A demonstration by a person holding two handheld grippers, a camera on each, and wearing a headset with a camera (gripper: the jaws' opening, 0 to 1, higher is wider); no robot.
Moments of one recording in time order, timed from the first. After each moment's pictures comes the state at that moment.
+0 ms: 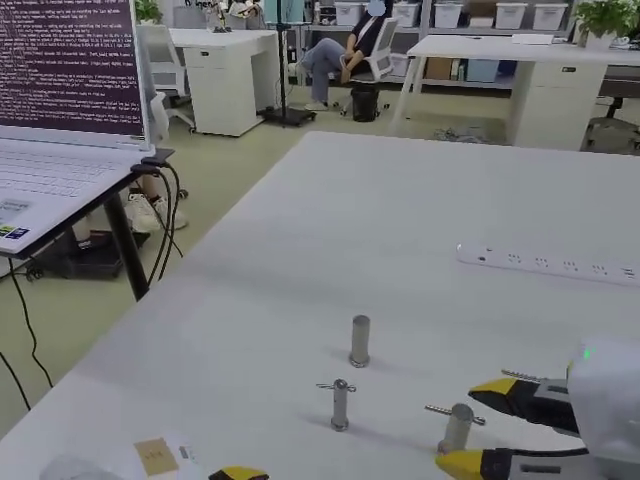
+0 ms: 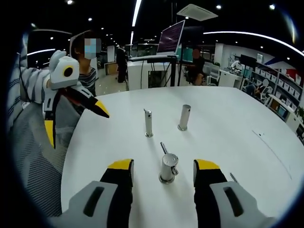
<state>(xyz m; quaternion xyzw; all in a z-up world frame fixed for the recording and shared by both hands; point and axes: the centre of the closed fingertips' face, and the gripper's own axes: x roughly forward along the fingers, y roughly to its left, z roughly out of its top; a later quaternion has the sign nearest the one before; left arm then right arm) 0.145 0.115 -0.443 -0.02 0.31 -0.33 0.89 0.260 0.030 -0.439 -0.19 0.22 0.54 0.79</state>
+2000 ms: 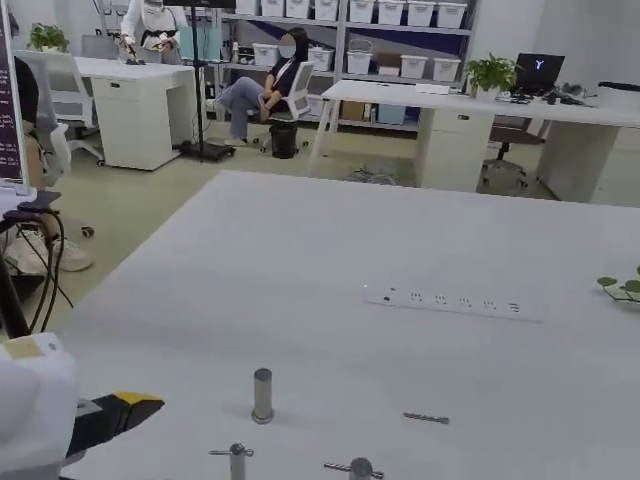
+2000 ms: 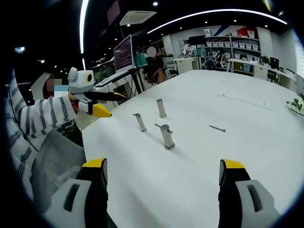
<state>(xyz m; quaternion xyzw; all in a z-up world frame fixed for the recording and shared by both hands) 0.254 0.152 -0.390 0.01 0.26 -0.33 0.91 0.202 -0.042 -0.412 -0.02 0.30 0.39 0.87</state>
